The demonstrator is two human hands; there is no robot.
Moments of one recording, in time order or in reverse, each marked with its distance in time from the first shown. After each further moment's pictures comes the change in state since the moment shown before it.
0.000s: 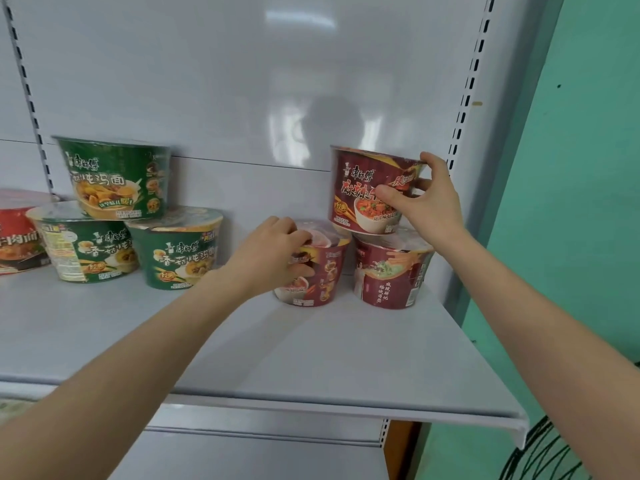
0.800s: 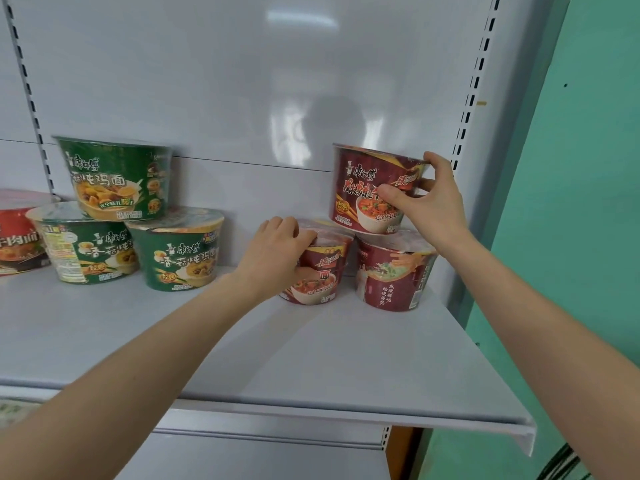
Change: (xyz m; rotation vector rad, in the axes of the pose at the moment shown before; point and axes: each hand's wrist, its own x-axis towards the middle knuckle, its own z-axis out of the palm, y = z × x) left_hand 0.007 0.000 0.013 0.106 0.032 -0.028; right_hand 0.001 -0.001 0.004 -0.005 0.012 -0.010
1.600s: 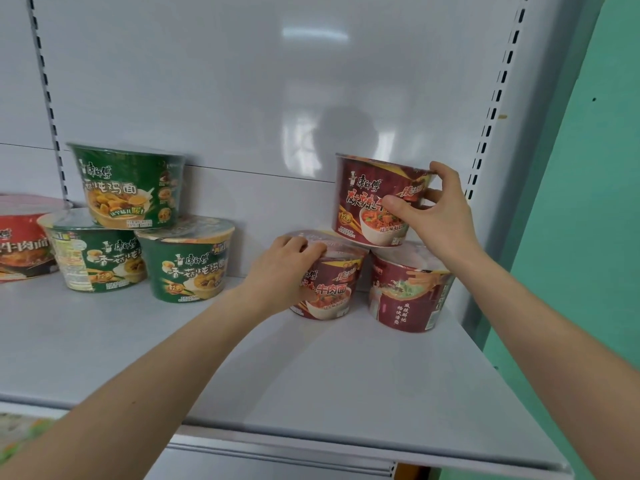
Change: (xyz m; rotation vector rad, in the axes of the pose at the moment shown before) left_hand 0.003 -0.008 0.011 -0.079 -0.071 -0.047; right_hand 0.007 0.000 0.013 0.045 -0.026 -0.038
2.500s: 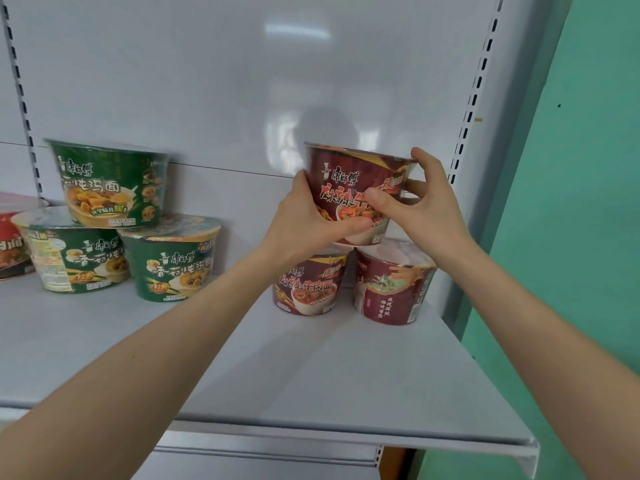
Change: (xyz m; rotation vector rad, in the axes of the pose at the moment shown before) left_hand 0.020 0.040 -0.053 -0.995 0.290 -0.166; right_hand -0.018 -0.028 -0.009 0.029 -0.080 -0.033
